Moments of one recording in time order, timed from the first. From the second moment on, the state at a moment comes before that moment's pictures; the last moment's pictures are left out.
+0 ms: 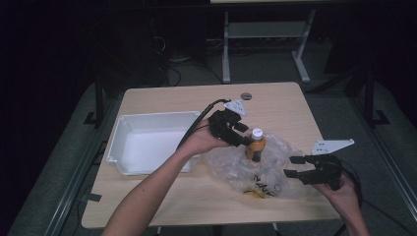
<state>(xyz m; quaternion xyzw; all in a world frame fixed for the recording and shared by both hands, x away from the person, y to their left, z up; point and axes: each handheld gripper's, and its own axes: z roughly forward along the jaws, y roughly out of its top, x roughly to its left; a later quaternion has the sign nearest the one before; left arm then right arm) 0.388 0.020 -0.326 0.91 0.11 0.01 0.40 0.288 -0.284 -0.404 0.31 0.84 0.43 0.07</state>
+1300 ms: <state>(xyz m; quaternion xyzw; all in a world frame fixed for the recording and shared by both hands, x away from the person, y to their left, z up) 0.400 -0.012 -0.329 0.92 0.07 0.02 0.37 0.289 -0.292 -0.401 0.32 0.83 0.44 0.09</state>
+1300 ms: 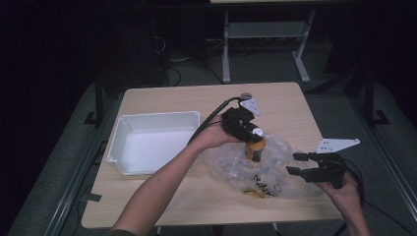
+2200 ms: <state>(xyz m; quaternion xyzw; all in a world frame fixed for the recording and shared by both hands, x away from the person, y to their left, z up) 0.401 -0.013 -0.328 0.93 0.06 0.02 0.37 0.290 -0.295 -0.404 0.33 0.83 0.45 0.10</state>
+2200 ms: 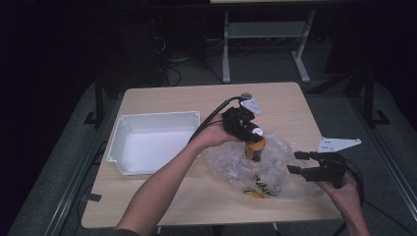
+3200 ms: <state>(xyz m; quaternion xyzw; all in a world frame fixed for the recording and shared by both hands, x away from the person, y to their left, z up) 0.384 -0.018 -0.288 0.92 0.05 0.03 0.38 0.290 -0.307 -0.400 0.34 0.81 0.46 0.11</state>
